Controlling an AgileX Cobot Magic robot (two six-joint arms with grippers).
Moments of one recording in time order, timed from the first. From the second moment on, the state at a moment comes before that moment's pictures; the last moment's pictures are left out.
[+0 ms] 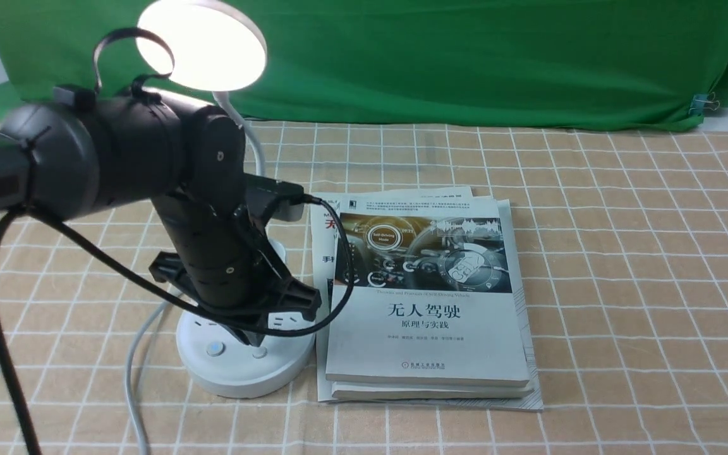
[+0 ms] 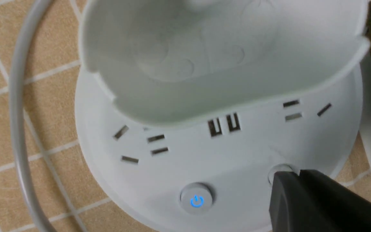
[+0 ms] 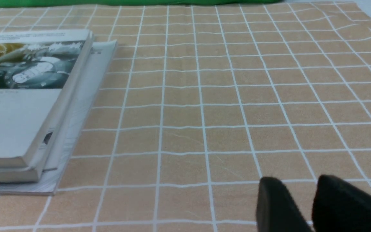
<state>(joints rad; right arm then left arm) 0.01 -0.01 0.01 0.03 0.25 0.01 -0.42 1.80 -1.25 -0.08 0.94 0.03</state>
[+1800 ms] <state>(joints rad) 0.01 -0.01 0.01 0.03 0.25 0.01 -0.34 0.46 -0.21 -0.14 0.19 0.17</state>
